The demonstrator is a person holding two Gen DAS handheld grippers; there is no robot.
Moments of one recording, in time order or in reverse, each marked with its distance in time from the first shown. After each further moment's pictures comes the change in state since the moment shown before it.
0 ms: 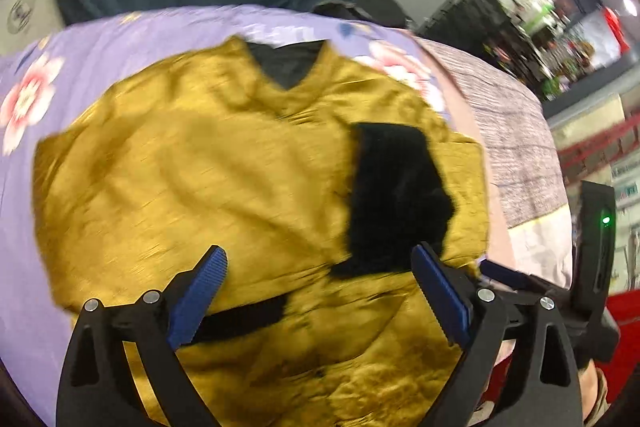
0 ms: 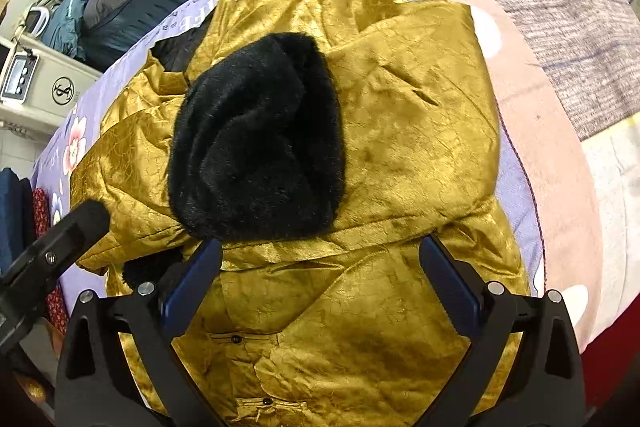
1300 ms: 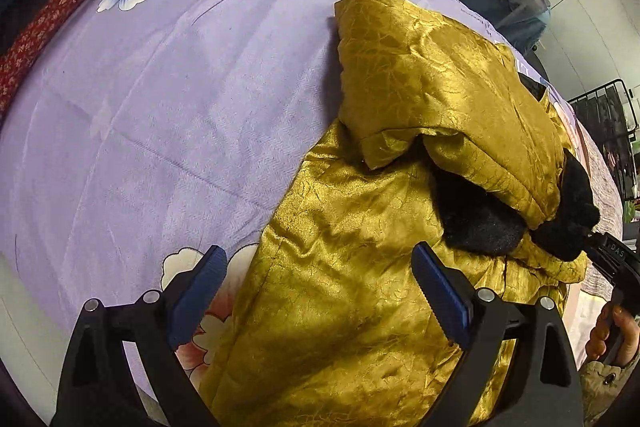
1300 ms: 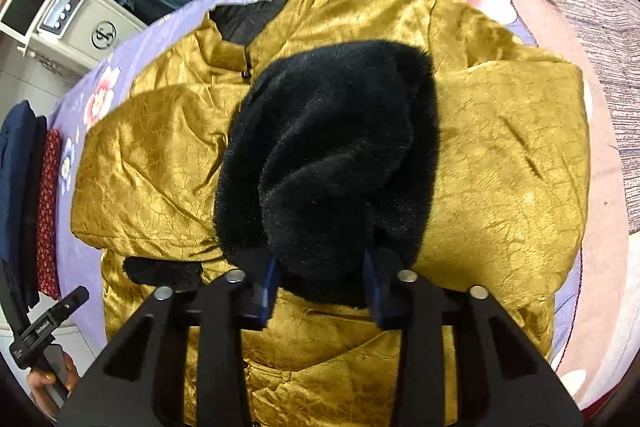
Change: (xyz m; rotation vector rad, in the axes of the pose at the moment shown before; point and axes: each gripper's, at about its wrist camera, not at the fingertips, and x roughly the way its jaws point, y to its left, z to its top) left arm -0.054 0.177 -0.127 -0.453 -0.032 0.260; right arm 0.031 0.037 0.020 -0.214 -0.033 0.096
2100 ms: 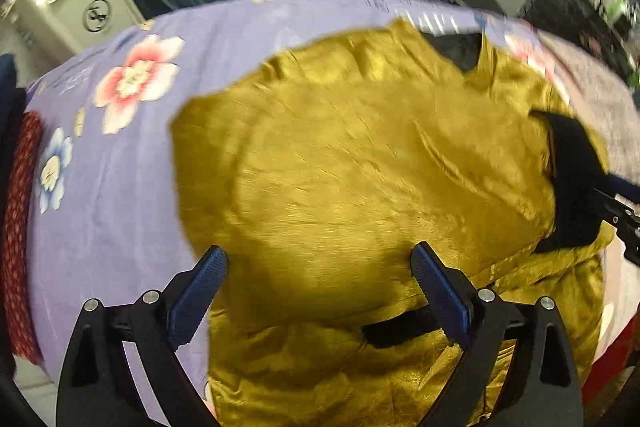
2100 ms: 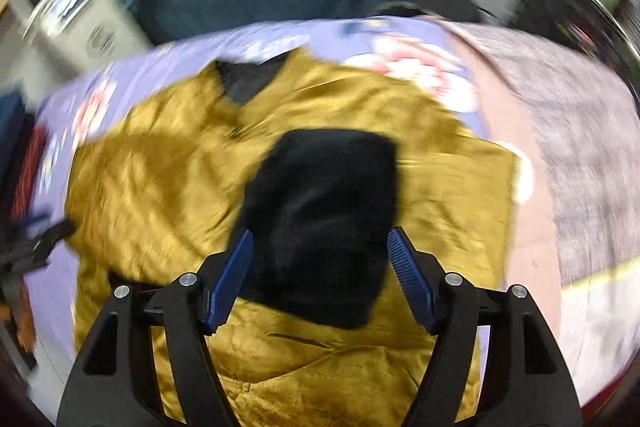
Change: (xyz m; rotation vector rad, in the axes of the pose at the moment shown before) left arm 0.035 -0.143 0.059 0.481 -0.027 0.109; right arm -0.028 0.033 0.015 -0.251 -0.076 -0.146
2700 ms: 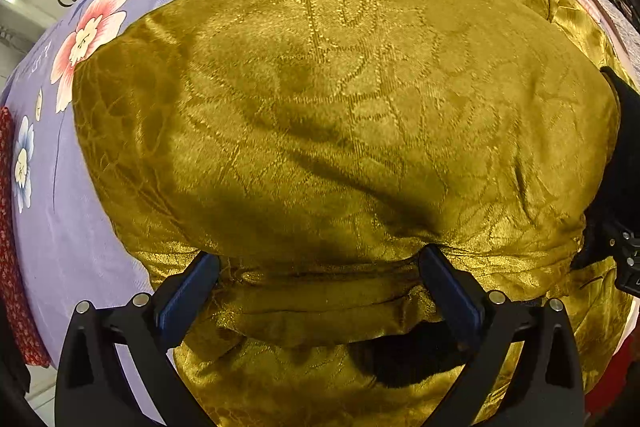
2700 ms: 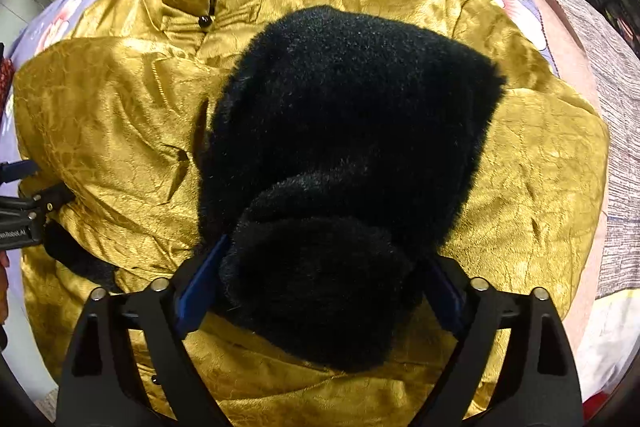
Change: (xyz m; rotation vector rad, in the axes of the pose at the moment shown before) left arm 0.076 -0.007 0.010 0.021 0.200 0.039; right arm 0.092 -0.013 -0.018 0.020 0.248 -0.037
